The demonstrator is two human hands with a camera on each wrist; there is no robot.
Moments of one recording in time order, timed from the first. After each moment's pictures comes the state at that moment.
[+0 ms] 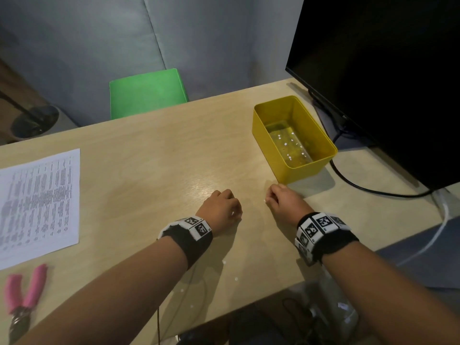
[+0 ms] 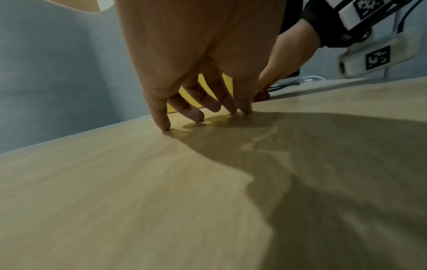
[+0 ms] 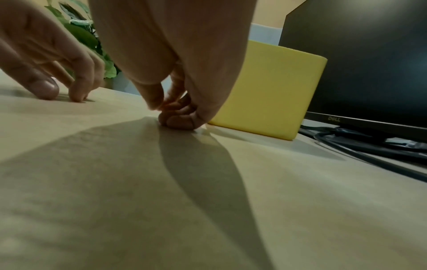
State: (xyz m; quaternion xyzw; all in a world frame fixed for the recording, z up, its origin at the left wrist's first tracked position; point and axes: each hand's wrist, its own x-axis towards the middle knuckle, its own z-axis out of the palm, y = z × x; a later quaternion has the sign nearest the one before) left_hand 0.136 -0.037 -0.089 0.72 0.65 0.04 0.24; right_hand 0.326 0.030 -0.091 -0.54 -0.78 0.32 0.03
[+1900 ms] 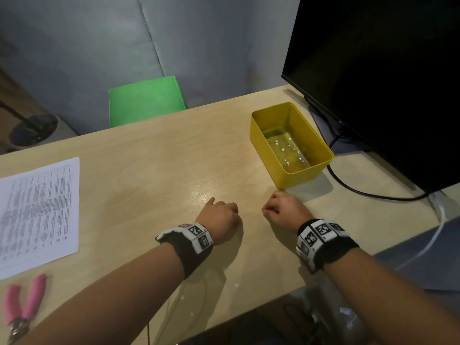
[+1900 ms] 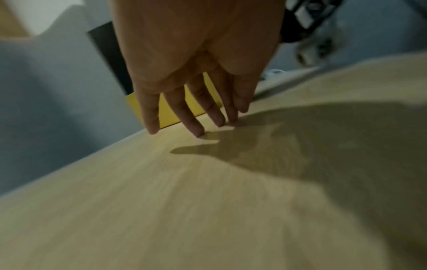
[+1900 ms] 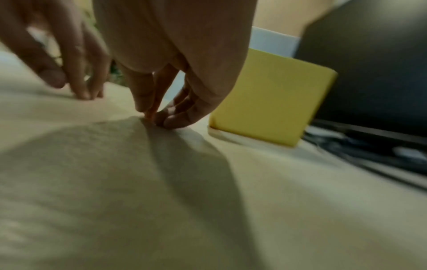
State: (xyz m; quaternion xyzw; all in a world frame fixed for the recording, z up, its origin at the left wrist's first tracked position) left_hand 0.137 -0.040 -0.074 0.80 0.58 -0.09 0.16; right_hand 0.334 0.023 -0.087 -0.51 -0.81 0.29 0.03
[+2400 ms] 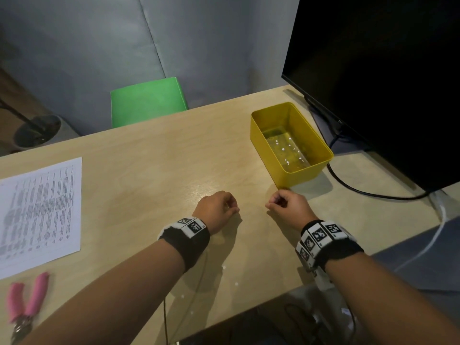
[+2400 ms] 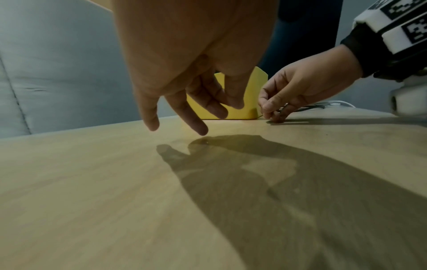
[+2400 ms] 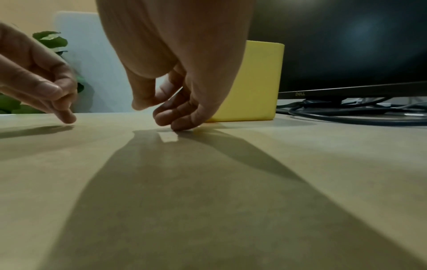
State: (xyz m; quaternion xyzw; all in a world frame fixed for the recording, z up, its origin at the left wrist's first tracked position) left_hand 0.130 -0.031 -0.071 0.63 0.70 0.12 0.31; right_hand 0.337 0.019 -0.081 -0.59 -0.65 0.45 0.18
